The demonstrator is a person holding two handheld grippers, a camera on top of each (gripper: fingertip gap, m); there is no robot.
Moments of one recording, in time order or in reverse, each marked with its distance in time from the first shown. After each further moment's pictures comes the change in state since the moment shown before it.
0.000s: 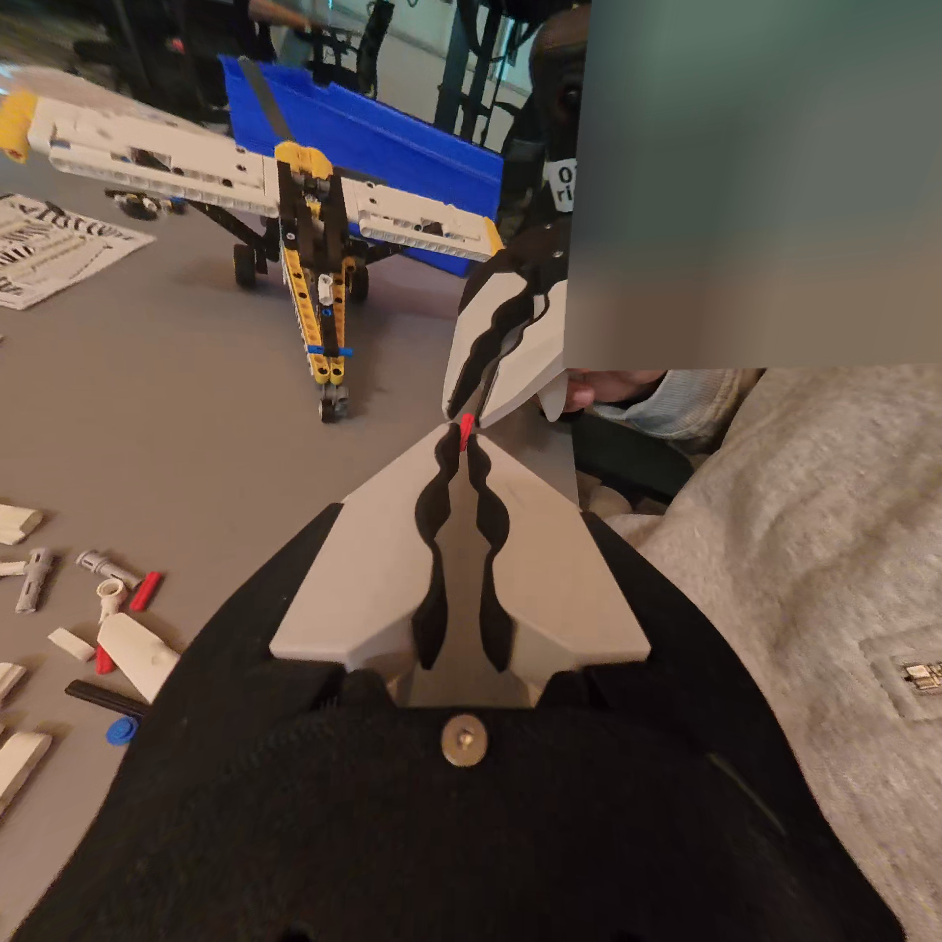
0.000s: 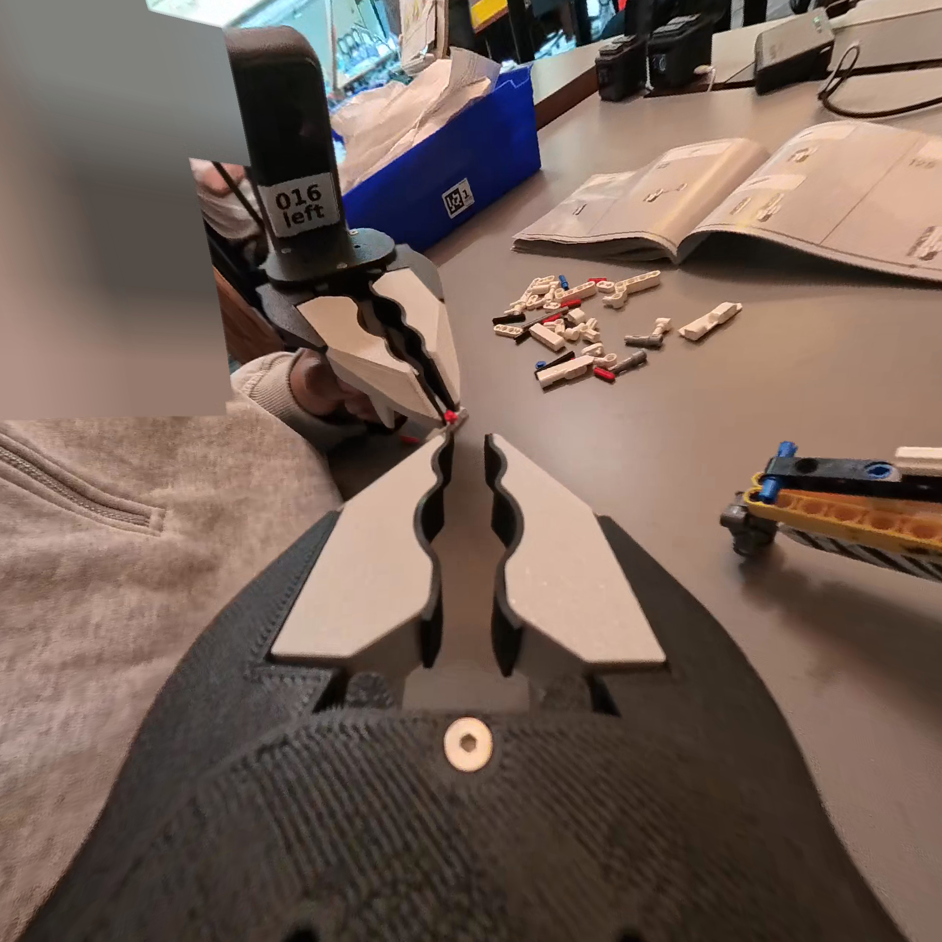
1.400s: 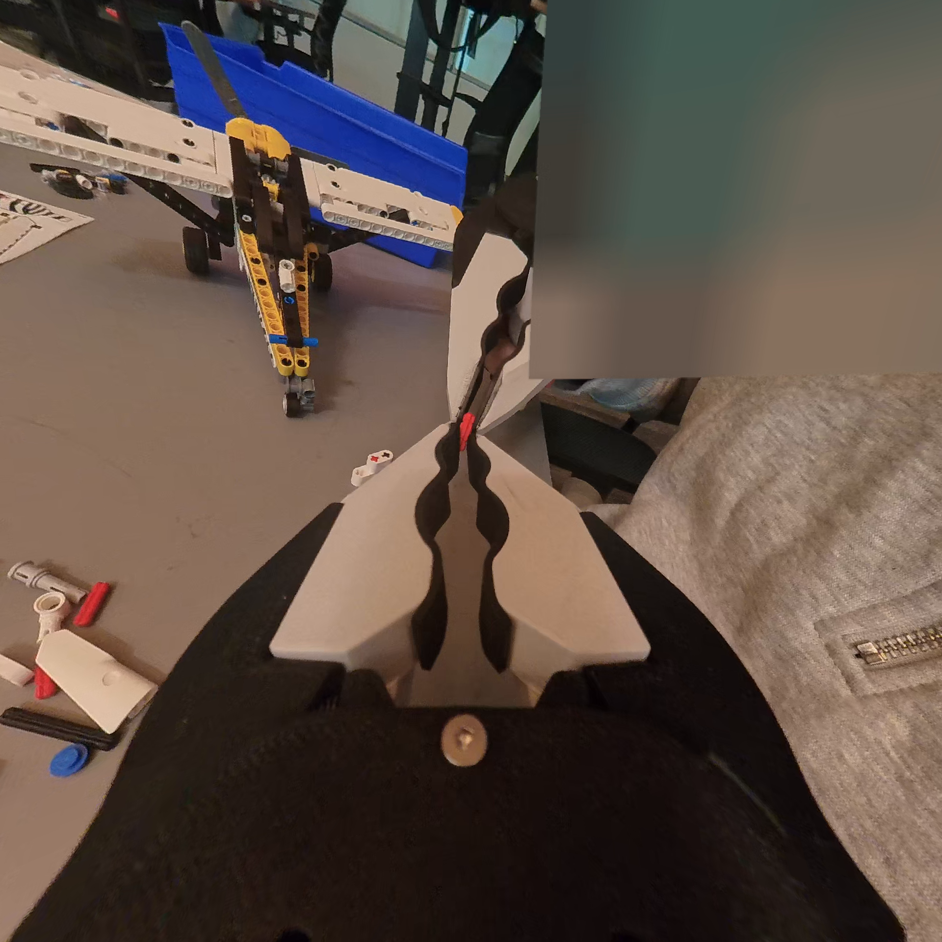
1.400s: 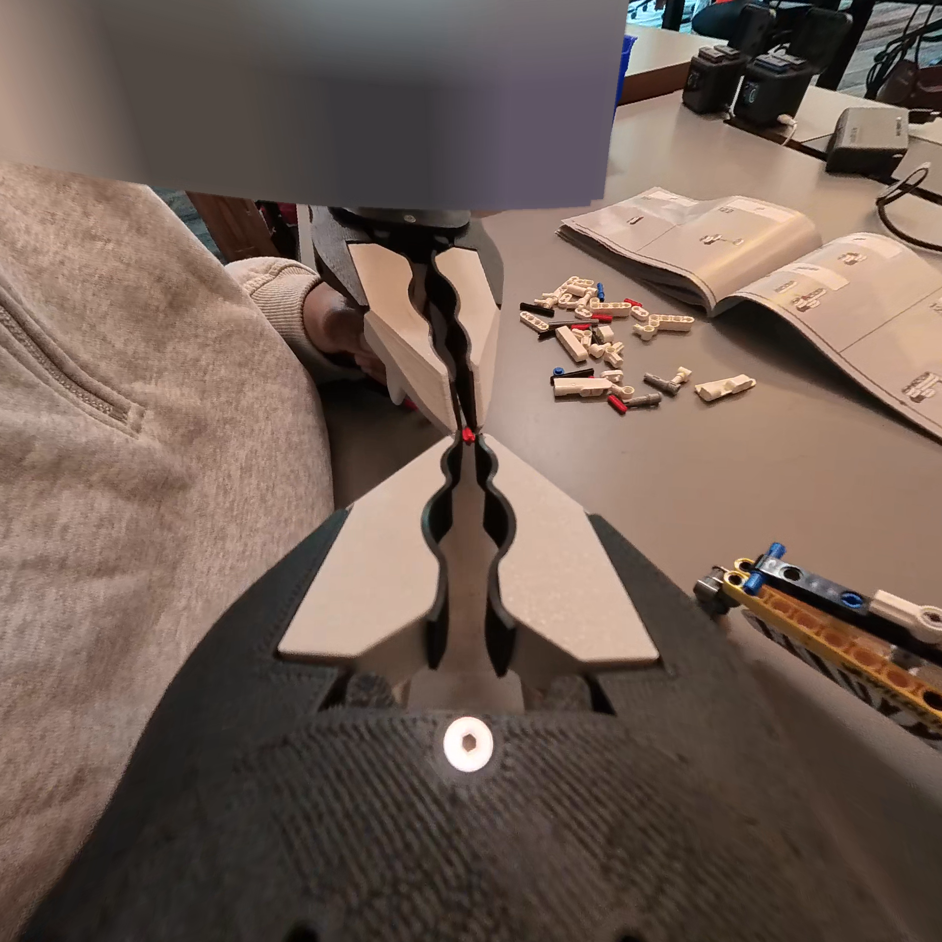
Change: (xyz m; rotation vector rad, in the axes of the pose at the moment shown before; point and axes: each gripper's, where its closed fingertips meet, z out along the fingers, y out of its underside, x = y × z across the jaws) left arm 0.009 0.005 0.002 -0.011 0.080 -0.026; right arm -0.014 0.003 0.004 -0.109 -0.042 -0.324
